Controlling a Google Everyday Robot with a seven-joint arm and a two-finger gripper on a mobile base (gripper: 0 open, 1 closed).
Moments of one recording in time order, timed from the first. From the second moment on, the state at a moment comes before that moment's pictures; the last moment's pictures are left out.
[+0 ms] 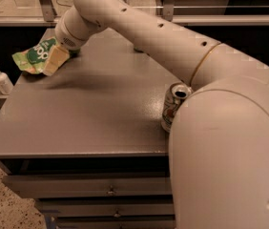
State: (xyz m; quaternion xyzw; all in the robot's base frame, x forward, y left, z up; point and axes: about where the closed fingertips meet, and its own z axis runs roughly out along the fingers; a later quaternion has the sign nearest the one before) arm 0.712 0.244 0.890 -0.64 0.63 0.15 0.41
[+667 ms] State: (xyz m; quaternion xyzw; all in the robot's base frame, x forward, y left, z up) arm 0.752 0.252 0.868 -0.64 0.64 0.11 0.42
